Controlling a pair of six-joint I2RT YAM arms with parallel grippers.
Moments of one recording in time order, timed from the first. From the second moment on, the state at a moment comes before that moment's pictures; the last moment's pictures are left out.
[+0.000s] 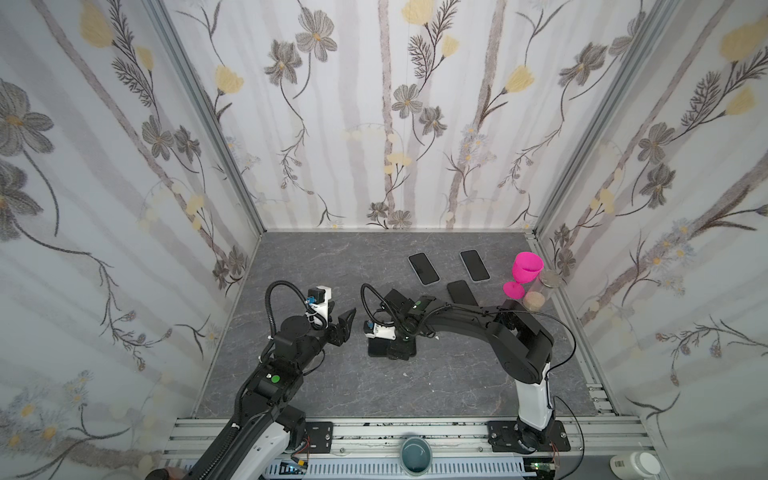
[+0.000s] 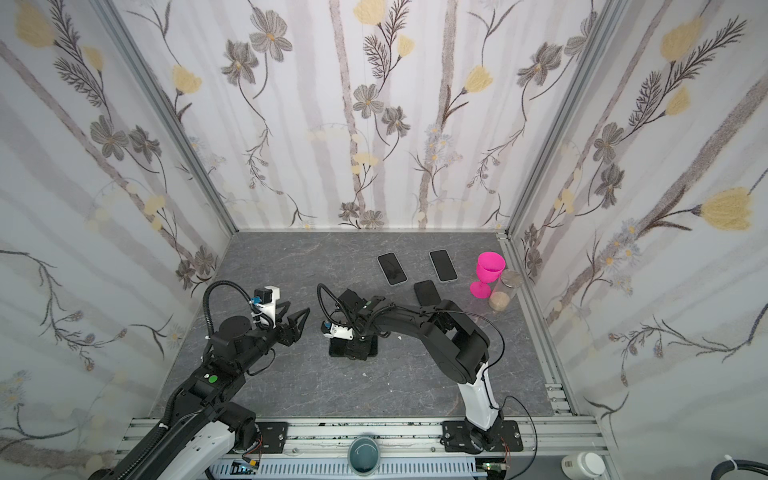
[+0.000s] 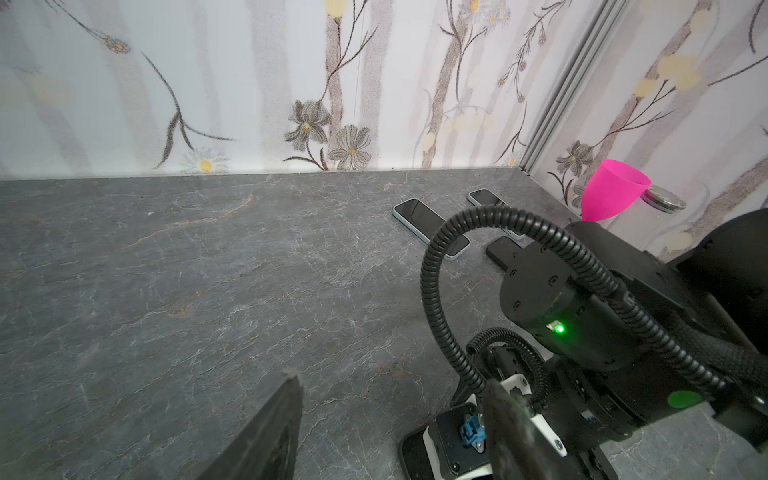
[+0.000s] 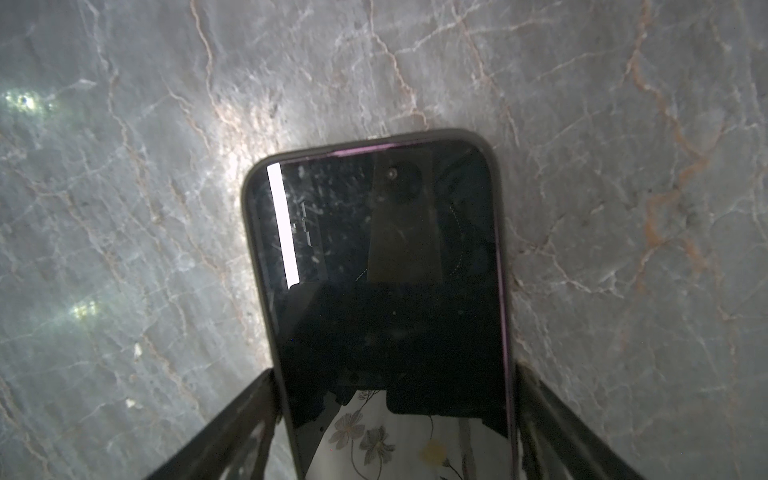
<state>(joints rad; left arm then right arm) -0.42 0.61 0.41 -0.06 0.08 -0.23 0.91 2.01 1.35 -0.62 -0.15 -0.54</state>
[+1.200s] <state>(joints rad) -0.42 0.99 0.30 0.37 -0.33 -0.55 0.66 1.81 1.02 -0.34 0.11 0.39</state>
